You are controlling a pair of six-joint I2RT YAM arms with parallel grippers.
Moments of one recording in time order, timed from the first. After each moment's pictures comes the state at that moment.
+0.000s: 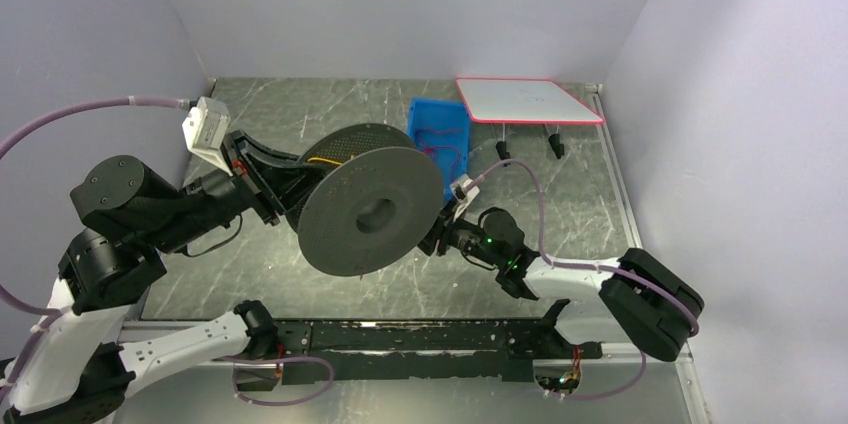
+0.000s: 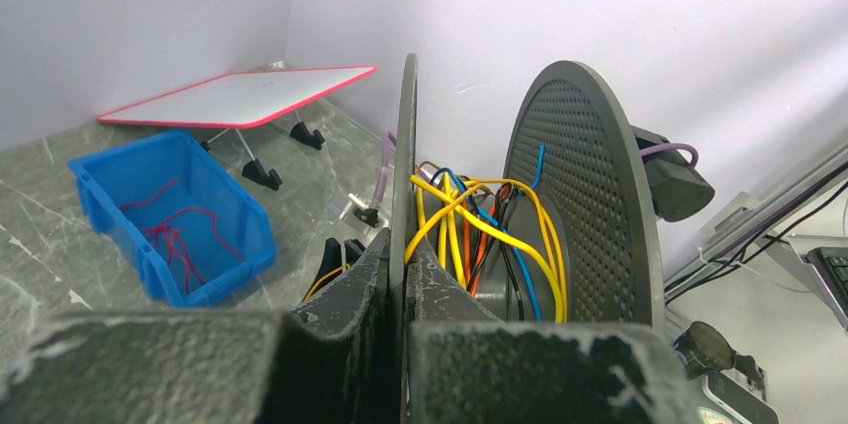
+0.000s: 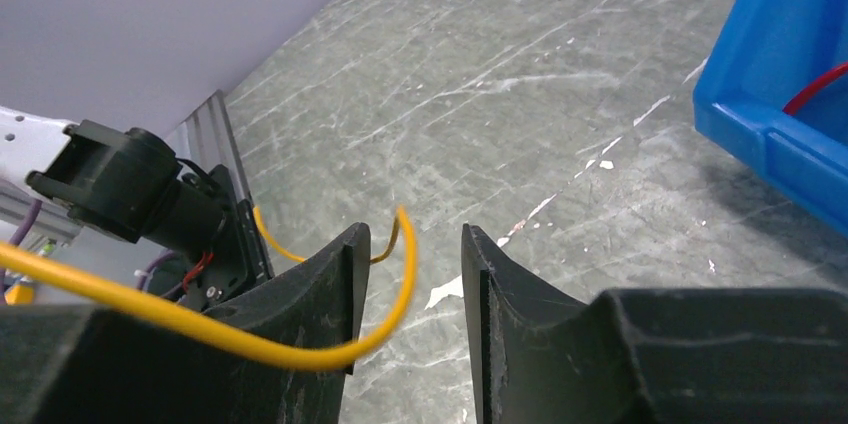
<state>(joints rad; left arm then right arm) -0.91 0.78 1.47 -0.56 0.09 -0.39 0.84 1.25 0.29 0.91 -0.22 0.45</state>
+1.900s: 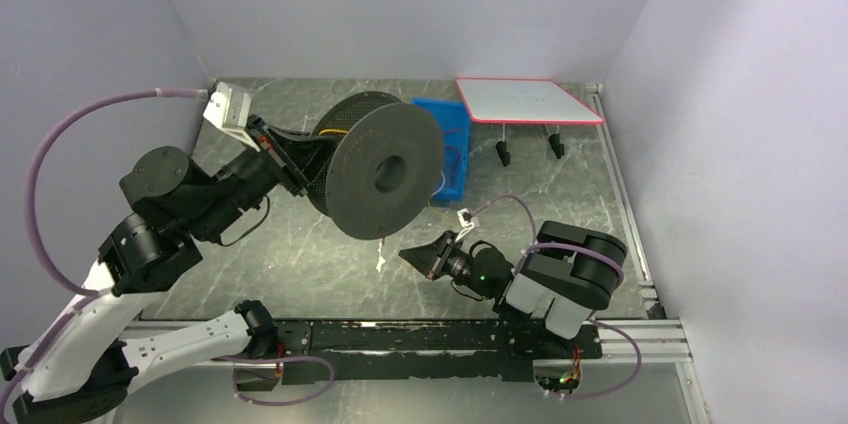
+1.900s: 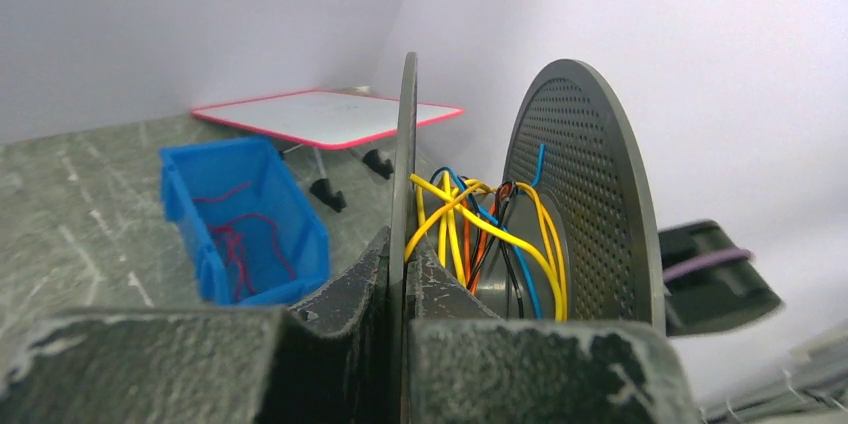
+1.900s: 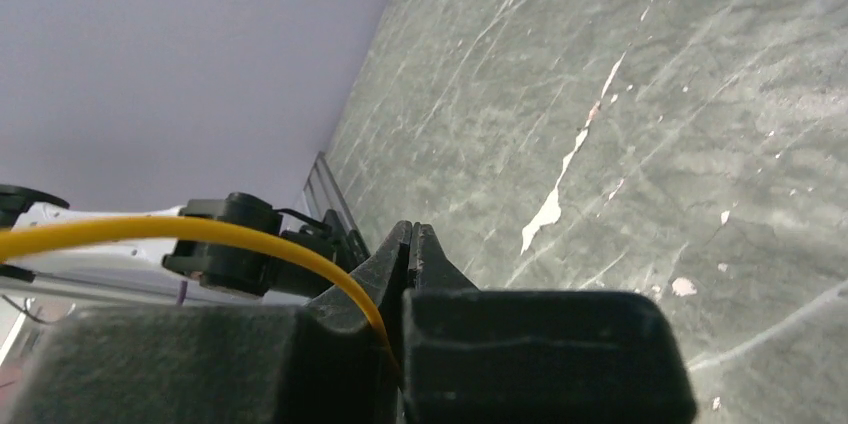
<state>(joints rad) -0.91 0.81 1.36 -0.42 -0.11 -0.43 1.04 1.69 0.12 1.53 0.08 0.99</state>
